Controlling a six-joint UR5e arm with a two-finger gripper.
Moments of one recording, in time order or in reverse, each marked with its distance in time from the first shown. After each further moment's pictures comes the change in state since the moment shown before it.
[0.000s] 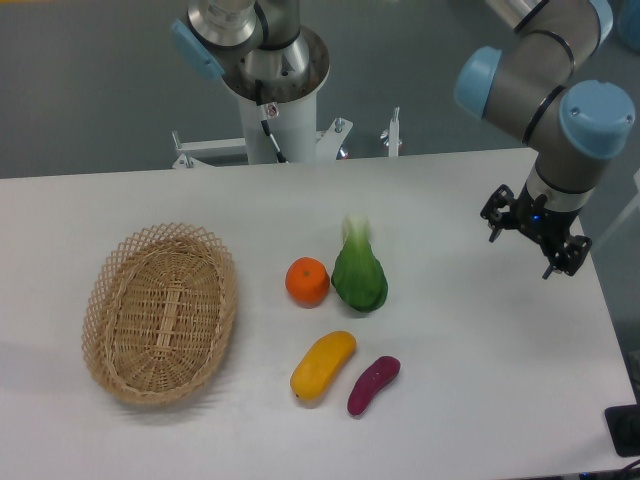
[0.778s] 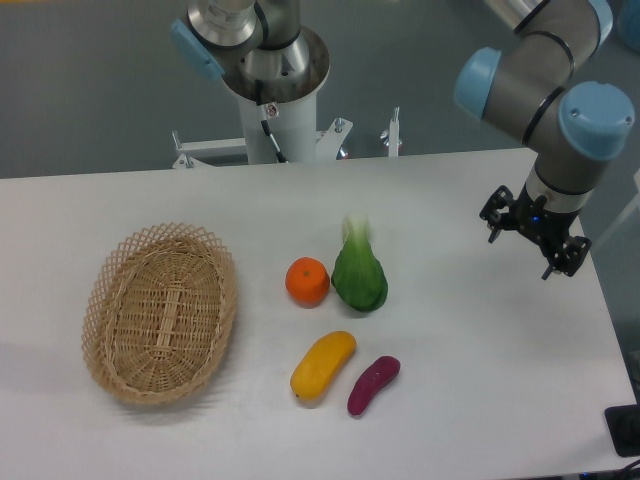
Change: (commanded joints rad) arm -0.006 -0.005 -0.011 0.002 -0.008 -0.020
